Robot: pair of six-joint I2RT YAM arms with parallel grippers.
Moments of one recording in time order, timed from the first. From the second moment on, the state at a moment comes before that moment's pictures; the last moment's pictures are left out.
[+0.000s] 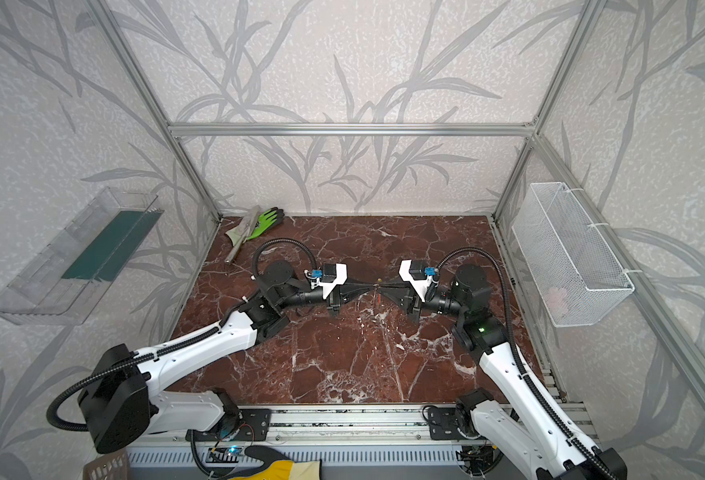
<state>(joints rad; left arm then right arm) -0.75 1.31 0.85 0.56 0.73 0.12 0.34 0.87 0.72 0.07 -0.95 -0.10</state>
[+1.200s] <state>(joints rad) -0.82 1.29 1.15 -0.23 0.53 0.70 0.41 0.91 0.94 -0.51 -0.81 -0.33</state>
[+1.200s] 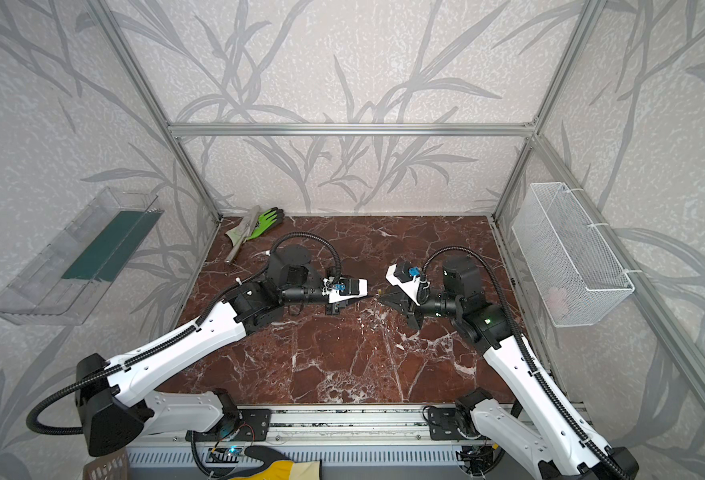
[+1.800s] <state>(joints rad) -0.84 1.33 1.21 -0.30 0.52 0.75 0.44 0.92 0.96 -0.54 -0.77 -0.35</state>
